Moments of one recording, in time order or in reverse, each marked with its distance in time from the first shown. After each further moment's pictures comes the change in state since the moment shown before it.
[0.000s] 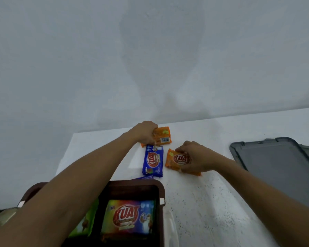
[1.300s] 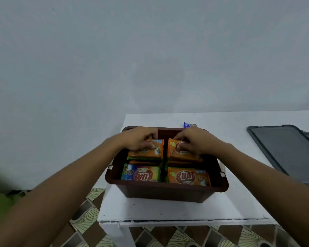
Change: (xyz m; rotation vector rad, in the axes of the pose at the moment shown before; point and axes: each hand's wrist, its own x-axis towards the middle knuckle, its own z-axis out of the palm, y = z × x) left_hand -0.302 -0.092 0.021 -0.229 0.113 0.252; right_hand -0.100 -0.217 0.032 -0.181 0.266 -0.191
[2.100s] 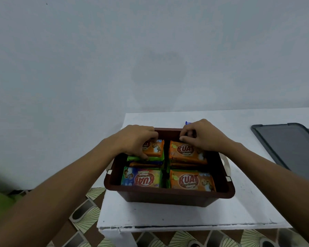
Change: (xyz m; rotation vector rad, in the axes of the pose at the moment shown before) left_hand -0.004 0.004 -0.004 0.471 0.031 0.092; right_hand 0.004 0.019 -0.002 0.193 0.232 -0.079
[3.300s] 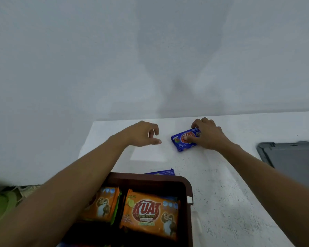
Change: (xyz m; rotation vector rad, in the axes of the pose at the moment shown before) left_hand 0.230 -0.046 0.046 -0.541 -0.133 -0.293; right_hand 0.092 0.240 0.032 -0.042 -0.141 0.488
